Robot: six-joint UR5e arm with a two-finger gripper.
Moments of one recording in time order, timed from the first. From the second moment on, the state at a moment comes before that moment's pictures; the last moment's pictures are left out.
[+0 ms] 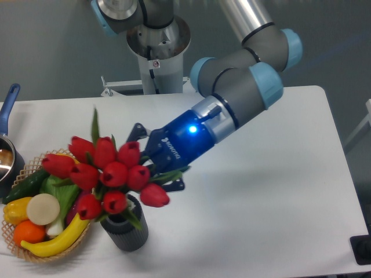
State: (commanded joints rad) arm 2.58 -2.00 -1.48 -0.67 0.17 0.77
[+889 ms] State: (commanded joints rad) arm 2.74 -1.99 -1.50 -0.68 0.35 0.77
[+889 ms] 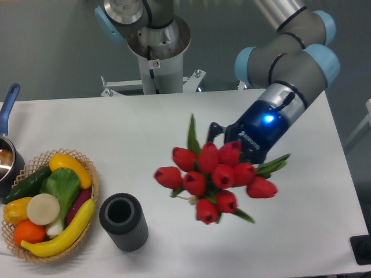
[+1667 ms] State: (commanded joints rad) arm 2.74 -1.88 -1.67 -0.69 0.84 1.10
